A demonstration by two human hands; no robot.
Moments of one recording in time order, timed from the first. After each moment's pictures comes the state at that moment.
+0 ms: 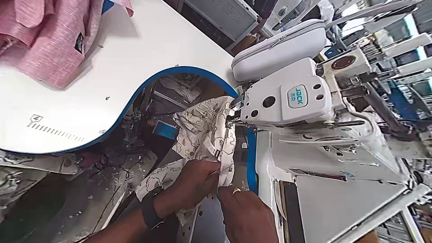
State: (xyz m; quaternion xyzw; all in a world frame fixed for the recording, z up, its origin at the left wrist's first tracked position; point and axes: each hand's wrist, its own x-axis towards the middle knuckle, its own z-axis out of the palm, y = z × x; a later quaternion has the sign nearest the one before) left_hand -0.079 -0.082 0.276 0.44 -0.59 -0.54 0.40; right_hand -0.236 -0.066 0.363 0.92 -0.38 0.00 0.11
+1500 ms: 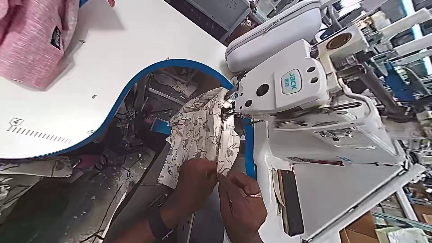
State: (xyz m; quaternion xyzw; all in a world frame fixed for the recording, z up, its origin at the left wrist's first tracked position) left_hand -0.116 -0.064 0.272 0.55 -0.56 -0.33 0.52; right_hand -0.250 -0.067 0.307 0.84 -0.42 0.34 0.07
